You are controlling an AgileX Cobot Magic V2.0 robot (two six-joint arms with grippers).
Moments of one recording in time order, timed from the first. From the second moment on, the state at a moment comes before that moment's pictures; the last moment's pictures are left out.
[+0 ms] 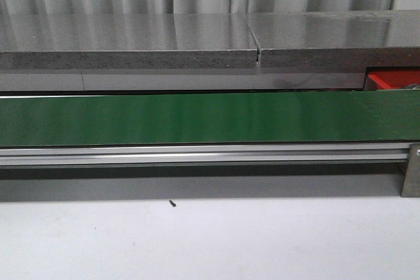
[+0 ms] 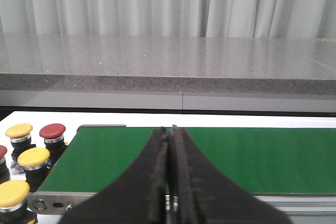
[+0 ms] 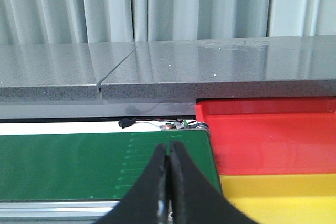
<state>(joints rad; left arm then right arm) -0.02 -0.01 0.00 -0.03 0.04 -0.02 -0.01 -0.01 0.03 -0.05 -0.02 0.14</state>
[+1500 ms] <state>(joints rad) -0.02 0.31 -0.43 -0.03 0.39 -0.02 -0.01 -0.01 0.03 -0.05 -0.02 0.14</state>
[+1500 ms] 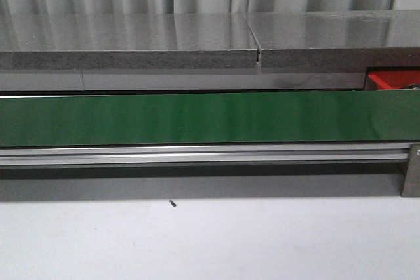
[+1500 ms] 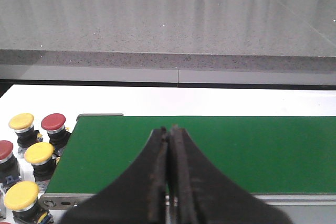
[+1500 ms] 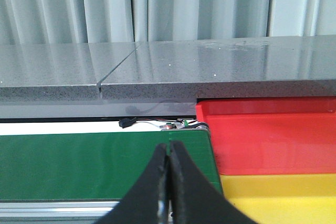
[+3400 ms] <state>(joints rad) 0.57 1.25 -0.91 -0.07 0.85 -0.09 -0.01 -0.01 0.03 -0.05 -0.02 0.14</state>
